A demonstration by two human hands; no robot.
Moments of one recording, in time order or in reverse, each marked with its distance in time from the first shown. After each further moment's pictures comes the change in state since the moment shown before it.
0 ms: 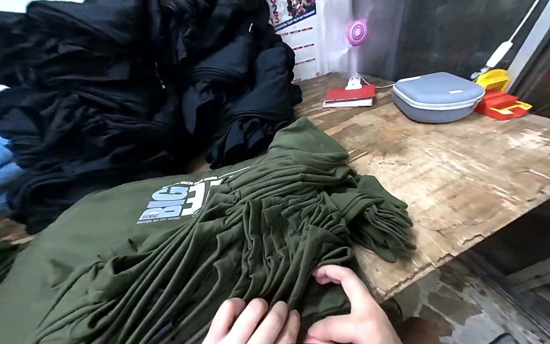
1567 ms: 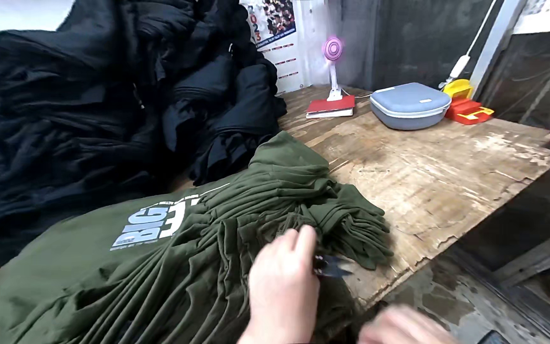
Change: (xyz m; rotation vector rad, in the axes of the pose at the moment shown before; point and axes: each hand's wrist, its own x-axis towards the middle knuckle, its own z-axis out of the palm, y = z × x) left_hand 0.127 0.017 0.042 -0.011 0.409 -0.343; right_hand -0.043 -0.024 -0.066 -0.540 -0.060 0.203
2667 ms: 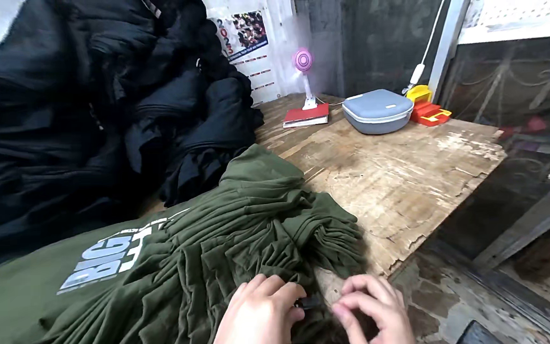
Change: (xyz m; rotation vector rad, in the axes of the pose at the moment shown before) left_hand -0.007 -0.005 -0.038 -0.249 -0.604 0.069; right_hand 0.027 0.027 0.046 0.242 0.452 0.220
